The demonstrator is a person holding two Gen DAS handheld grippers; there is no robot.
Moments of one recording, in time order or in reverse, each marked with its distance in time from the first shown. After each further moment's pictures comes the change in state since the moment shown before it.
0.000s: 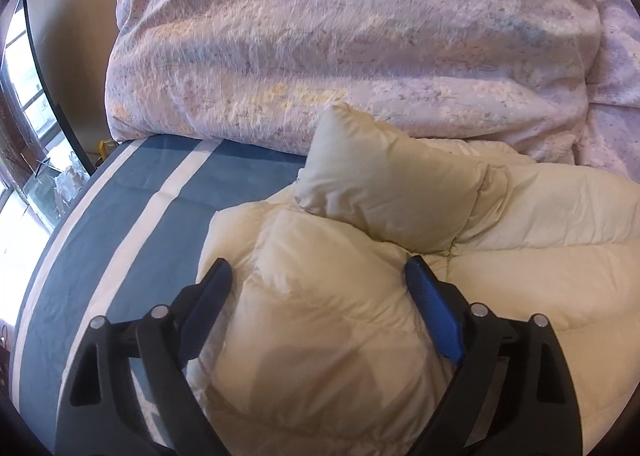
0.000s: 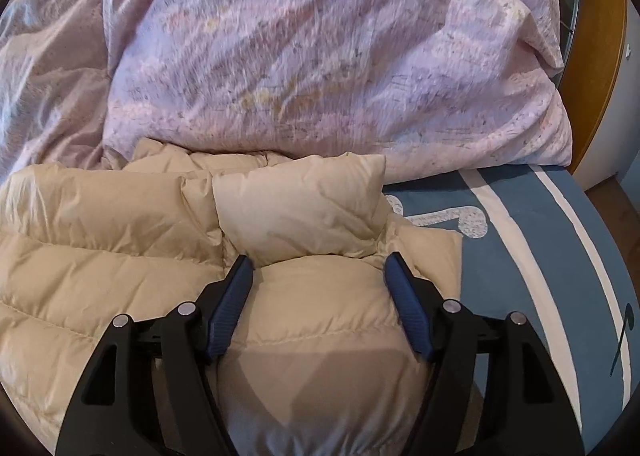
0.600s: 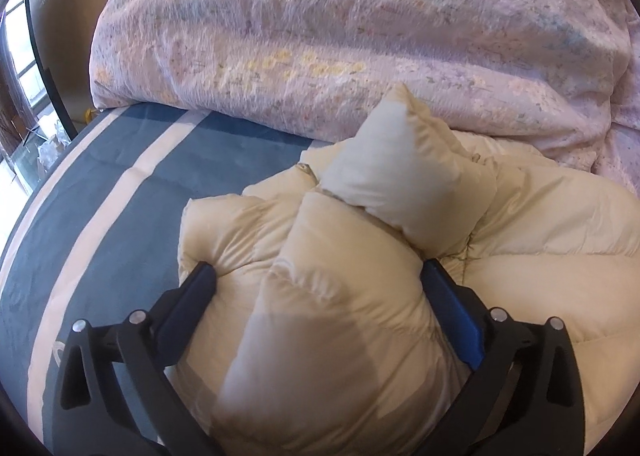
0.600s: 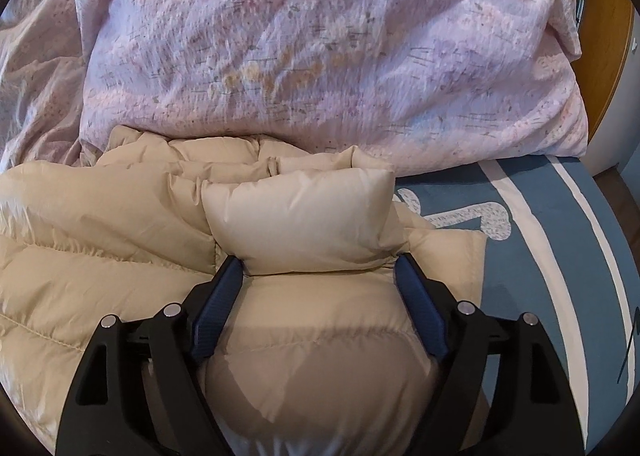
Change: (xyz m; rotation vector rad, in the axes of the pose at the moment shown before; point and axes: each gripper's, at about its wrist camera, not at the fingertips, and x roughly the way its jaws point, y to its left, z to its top) left arm 0.035 0.012 0.005 -0.085 0.064 -0.054; right arm 0.036 -0.006 0.005 0.012 0.073 0.004
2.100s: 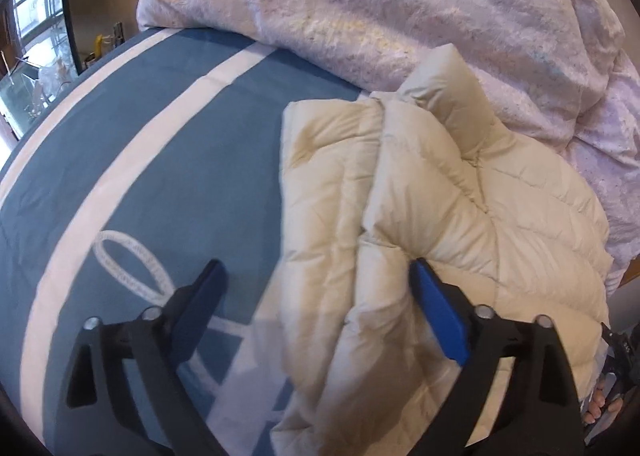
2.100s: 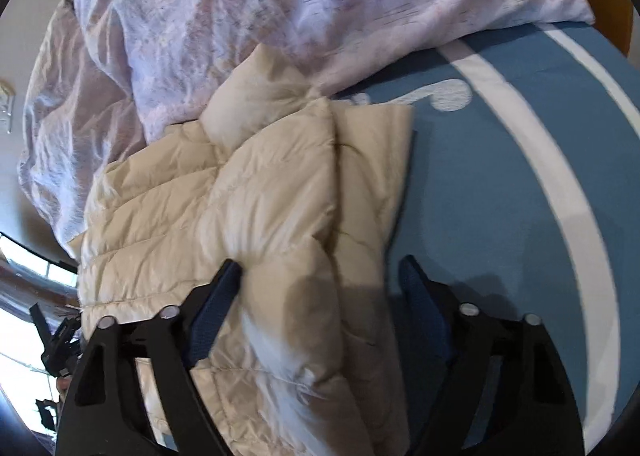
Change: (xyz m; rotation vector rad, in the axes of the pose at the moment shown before) left arm -0.052 0.072 -0.049 -0.145 0.104 -0.179; right arm -0.037 -0.080 -0.046 0.251 0.174 0.442
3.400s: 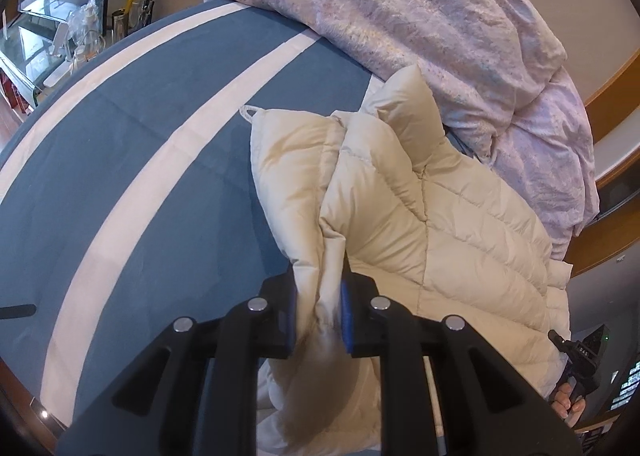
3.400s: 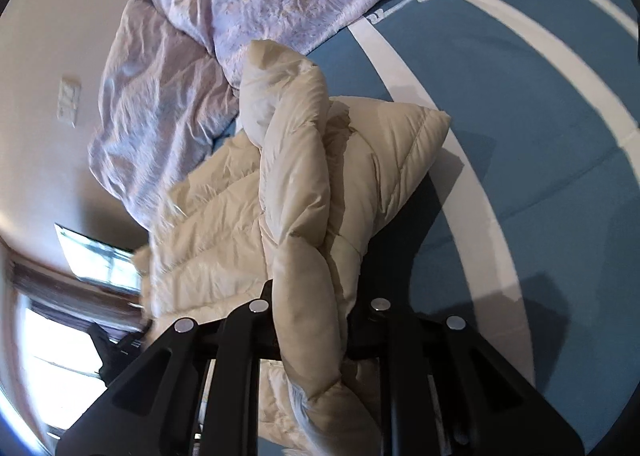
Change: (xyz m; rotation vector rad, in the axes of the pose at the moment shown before) left arm -0.106 0.097 -0.099 -0.066 0.027 -0.169; right arm -0.081 0.021 -0.133 0.095 0.033 0.164
